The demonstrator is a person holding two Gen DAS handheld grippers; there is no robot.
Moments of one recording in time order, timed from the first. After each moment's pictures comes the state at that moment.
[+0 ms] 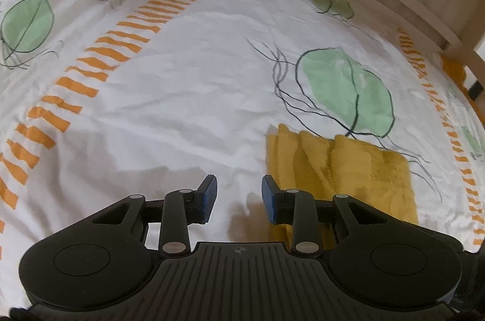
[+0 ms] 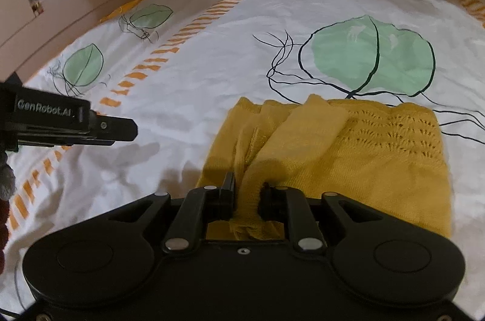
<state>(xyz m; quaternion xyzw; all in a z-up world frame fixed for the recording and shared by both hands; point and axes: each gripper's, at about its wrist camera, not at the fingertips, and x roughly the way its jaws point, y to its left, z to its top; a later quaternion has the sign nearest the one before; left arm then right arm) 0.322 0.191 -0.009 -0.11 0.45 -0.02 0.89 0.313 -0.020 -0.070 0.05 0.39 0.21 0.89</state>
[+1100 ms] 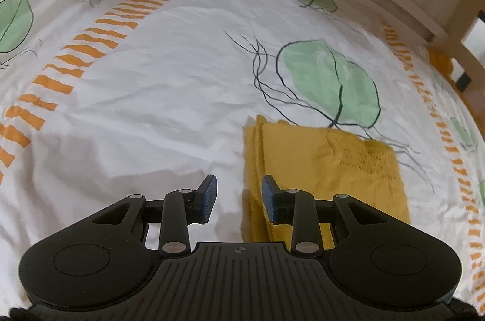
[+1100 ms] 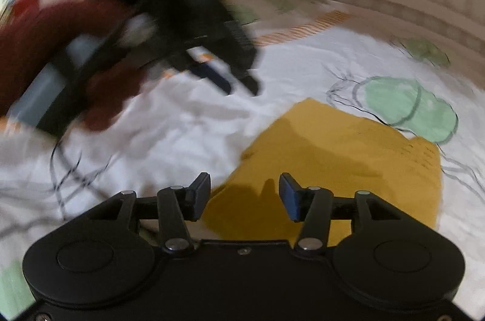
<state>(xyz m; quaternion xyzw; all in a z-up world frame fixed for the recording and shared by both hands) 0.320 0.175 -0.022 -0.10 0.45 -0.05 0.89 0.205 -0.011 -0.064 -0.13 0.29 0.34 0.89</state>
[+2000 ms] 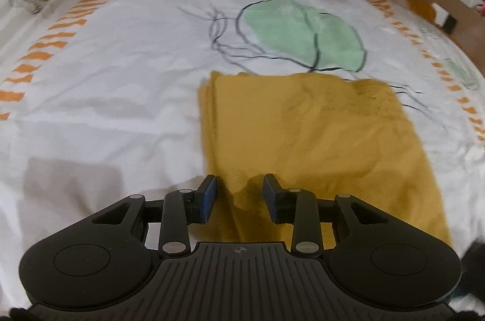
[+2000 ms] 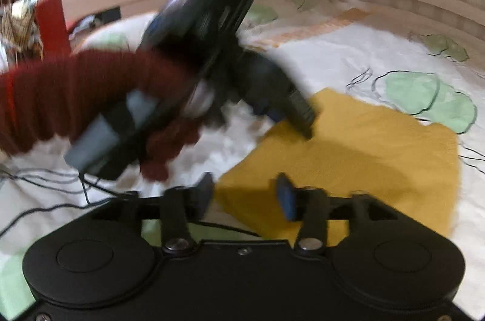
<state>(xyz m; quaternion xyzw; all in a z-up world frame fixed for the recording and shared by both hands) 0.321 0.124 -0.073 -0.02 0.46 -0.08 0.88 0.211 -0.054 -0.063 -0.05 0.29 0.37 0.88</state>
